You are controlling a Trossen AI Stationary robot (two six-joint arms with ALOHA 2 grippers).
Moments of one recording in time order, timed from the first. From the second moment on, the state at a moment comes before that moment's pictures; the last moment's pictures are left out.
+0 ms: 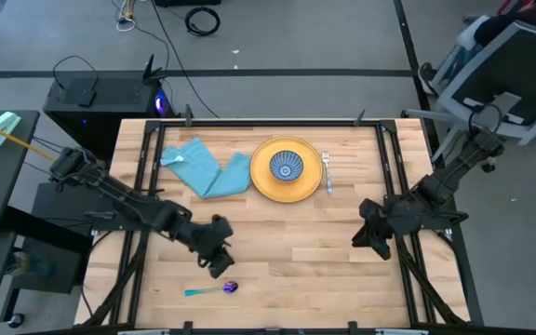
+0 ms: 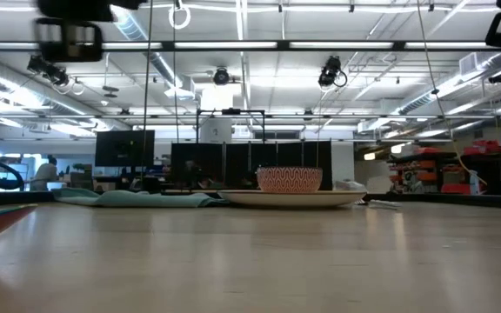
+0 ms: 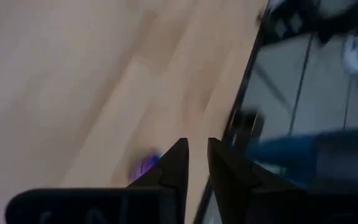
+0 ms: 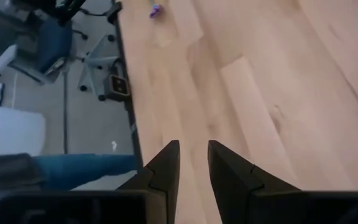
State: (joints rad) left arm -0.47 1.37 0.96 -0.33 -0.03 -1.10; right arm 0.67 0.85 0.78 -0.69 0.17 1.07
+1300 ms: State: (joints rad) left arm -0.41 1.35 1.38 0.32 0.05 -0.97; right arm 0.74 0.85 0.78 -0.57 0.26 1.07
